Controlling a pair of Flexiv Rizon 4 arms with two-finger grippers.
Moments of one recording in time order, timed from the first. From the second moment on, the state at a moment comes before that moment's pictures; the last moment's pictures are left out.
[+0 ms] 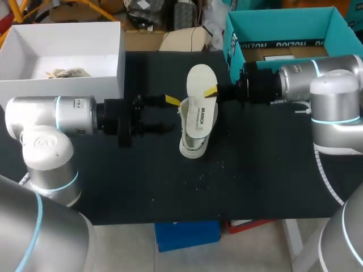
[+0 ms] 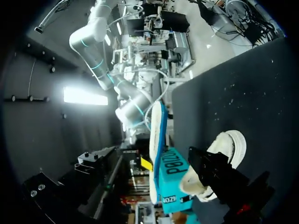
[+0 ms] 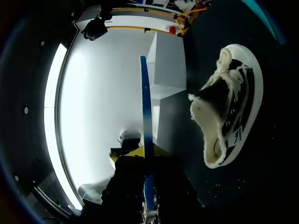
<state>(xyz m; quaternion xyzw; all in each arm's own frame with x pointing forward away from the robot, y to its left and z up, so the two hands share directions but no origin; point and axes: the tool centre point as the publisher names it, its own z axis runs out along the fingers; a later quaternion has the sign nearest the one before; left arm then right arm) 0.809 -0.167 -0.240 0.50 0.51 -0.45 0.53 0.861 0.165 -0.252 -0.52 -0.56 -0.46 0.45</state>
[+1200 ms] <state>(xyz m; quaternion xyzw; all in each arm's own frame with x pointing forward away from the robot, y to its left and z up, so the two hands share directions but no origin) 0.848 -0.199 -0.244 0.52 0.47 -0.45 0.56 0.861 0.165 -0.252 -0.52 -0.56 -0.46 0.45</state>
